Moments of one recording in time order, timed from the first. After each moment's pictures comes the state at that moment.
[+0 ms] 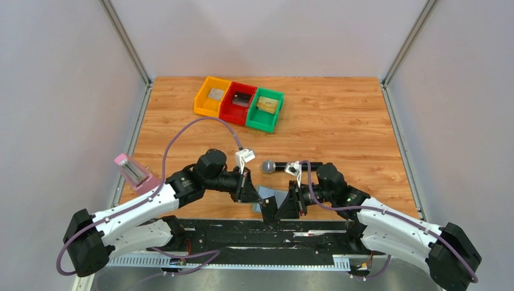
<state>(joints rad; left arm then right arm) -0.88 0.96 0.63 -0.17 0.60 -0.61 0.81 0.87 0.33 0.15 -0.85 0.57</state>
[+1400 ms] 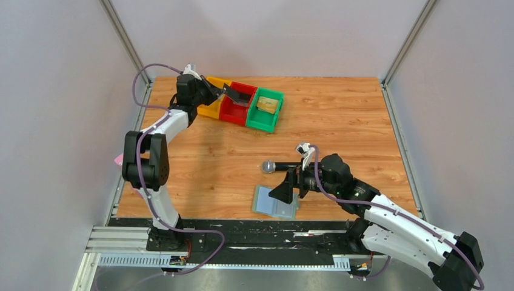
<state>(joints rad) -0.13 1.80 1.29 0.19 0.27 -0.75 0.81 0.79 0.50 -0.08 -0.42 0.57</state>
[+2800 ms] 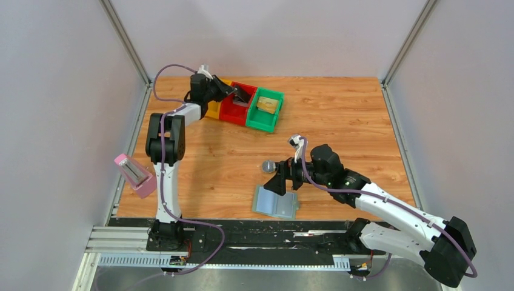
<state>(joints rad) -0.14 2.28 1.62 0.36 0.39 -0.80 0.80 0.97 0.63 -0.10 -0.37 0.50</state>
